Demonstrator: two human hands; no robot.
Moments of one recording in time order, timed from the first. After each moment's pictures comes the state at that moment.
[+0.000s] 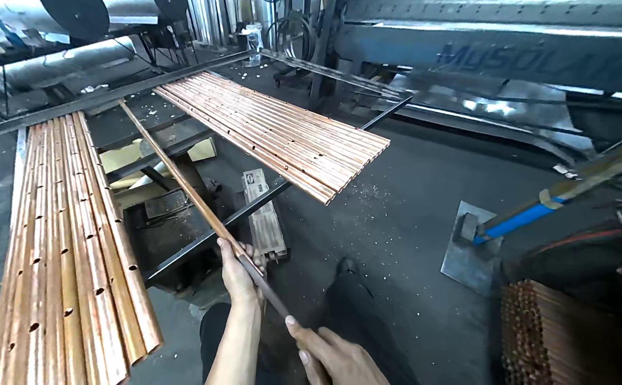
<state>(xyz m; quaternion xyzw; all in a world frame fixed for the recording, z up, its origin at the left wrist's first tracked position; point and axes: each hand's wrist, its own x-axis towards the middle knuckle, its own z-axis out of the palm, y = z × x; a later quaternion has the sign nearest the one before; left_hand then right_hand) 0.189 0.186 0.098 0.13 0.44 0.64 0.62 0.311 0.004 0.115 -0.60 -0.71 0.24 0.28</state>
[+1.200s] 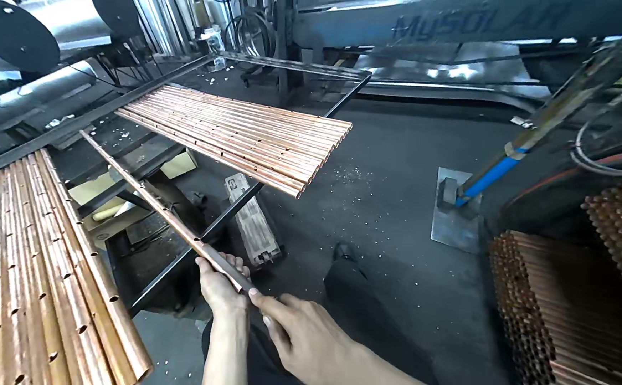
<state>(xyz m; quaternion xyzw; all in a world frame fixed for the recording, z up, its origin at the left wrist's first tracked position) 0.191 0.178 0.115 0.11 0.46 0.61 0.63 0.302 0.041 0.116 -0.59 -0.71 0.27 0.27</state>
